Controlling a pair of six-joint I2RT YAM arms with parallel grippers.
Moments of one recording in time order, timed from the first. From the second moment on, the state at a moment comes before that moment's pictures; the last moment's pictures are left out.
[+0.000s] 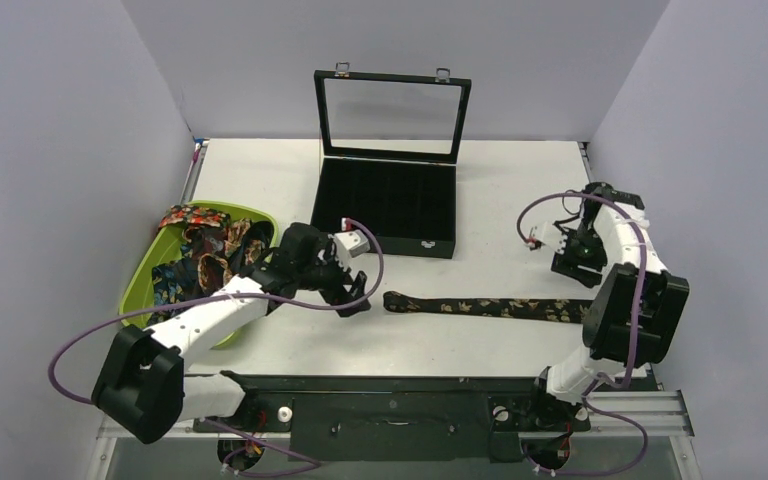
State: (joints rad) left arm -0.54 1.24 0.74 -0.26 0.52 0.13; right arm -0.27 1.66 1.22 -1.10 0.15 -1.50
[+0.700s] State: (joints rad) left arm -0.70 1.76 0.78 0.59 0.75 -0.81; right arm -0.05 1.45 1.27 -1.26 -0.40 -0.86
